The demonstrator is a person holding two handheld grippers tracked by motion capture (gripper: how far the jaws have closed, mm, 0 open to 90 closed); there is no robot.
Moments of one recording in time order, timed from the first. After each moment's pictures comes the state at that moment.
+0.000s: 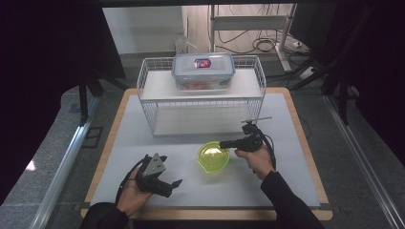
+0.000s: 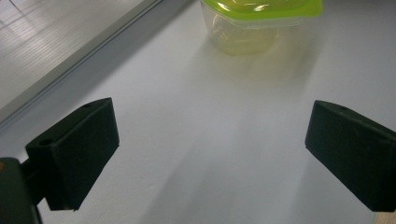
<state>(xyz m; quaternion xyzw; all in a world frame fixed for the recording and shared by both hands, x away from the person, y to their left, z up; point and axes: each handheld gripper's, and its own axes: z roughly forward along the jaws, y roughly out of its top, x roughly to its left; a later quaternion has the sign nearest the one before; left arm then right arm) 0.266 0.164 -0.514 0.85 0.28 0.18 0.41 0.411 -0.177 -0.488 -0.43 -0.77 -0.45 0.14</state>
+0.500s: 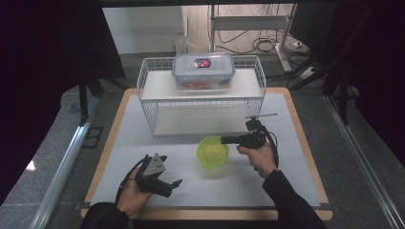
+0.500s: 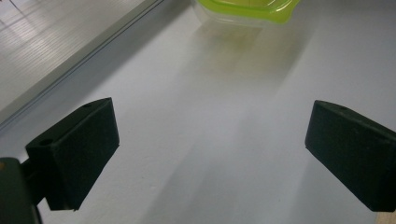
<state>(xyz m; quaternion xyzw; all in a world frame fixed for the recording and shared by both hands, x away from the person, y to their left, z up) 0.266 0.163 -0.514 0.85 0.28 0.18 0.41 0.406 -0.181 -0.465 -0.43 -0.75 -0.48 0.13</state>
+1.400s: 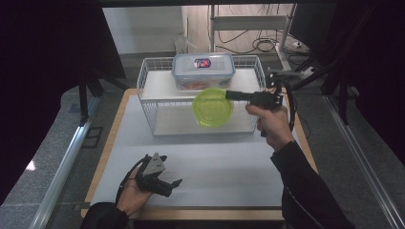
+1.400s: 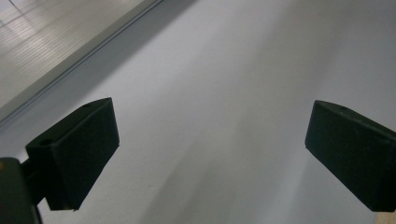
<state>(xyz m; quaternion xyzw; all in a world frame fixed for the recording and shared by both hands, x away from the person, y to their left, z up) 0.268 0.164 -0.514 0.85 0.28 0.18 0.41 0.416 -0.187 -0.313 -0.39 -0.68 -0.61 0.14</state>
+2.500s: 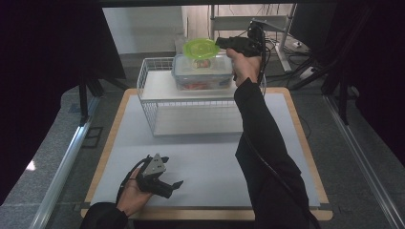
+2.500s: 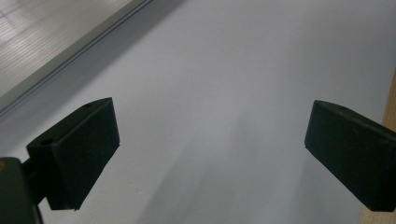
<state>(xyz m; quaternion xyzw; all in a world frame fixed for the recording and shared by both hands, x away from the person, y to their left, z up) 0.267 0.163 -0.515 0.85 0.27 0.16 0.42 0.543 -0.132 -0.264 -0.53 -0.59 -0.61 0.04</state>
